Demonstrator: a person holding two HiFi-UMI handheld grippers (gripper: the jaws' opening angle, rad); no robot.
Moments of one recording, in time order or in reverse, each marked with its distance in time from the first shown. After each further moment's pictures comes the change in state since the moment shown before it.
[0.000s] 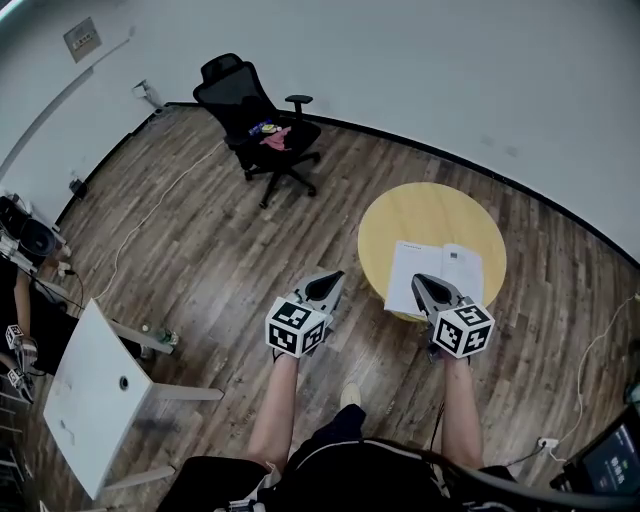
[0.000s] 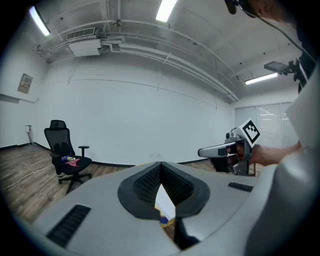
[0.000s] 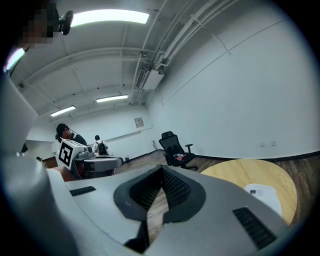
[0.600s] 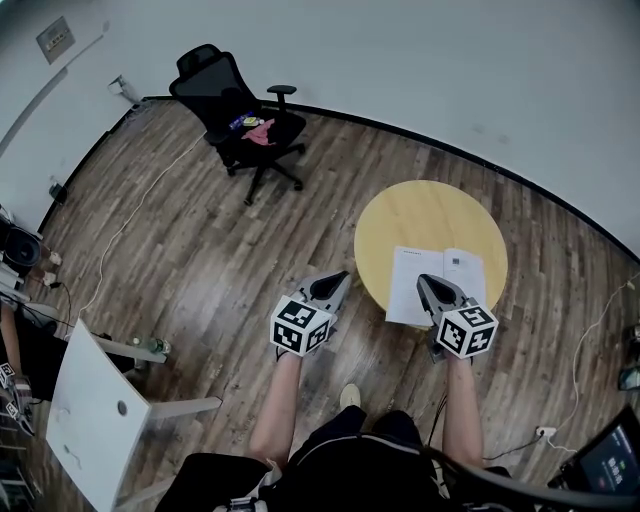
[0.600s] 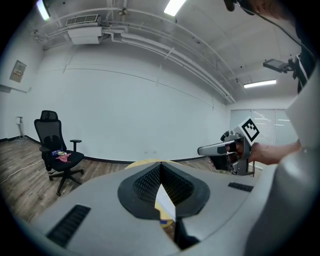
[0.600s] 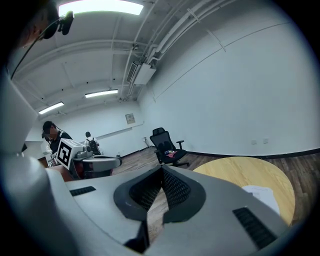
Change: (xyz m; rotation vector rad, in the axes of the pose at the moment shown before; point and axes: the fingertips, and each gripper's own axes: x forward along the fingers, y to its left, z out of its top) left arm 0.056 0.047 -0.015 -0.030 0.045 -0.088; right arm 0.046 -0.043 -0.004 0.027 0.046 -0.100
